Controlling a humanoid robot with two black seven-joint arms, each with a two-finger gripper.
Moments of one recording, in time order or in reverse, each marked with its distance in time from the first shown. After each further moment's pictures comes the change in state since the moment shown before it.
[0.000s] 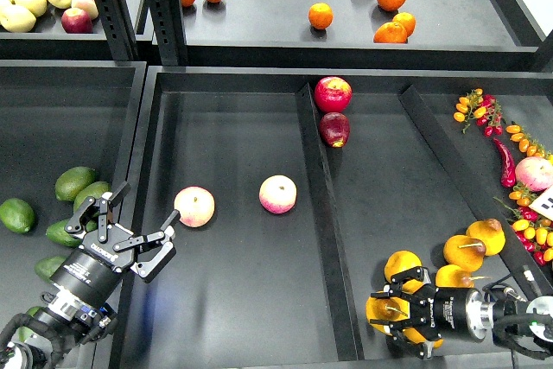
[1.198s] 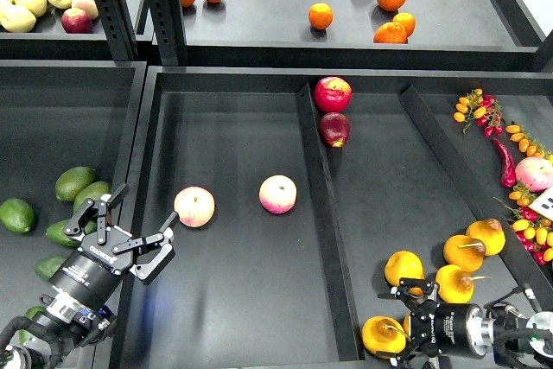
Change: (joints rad) left arm 0.012 0.000 -0.001 -0.009 0.000 0.000 0.000; right arm -0.010 0.007 0.043 0.010 0.070 -0.017 0.000
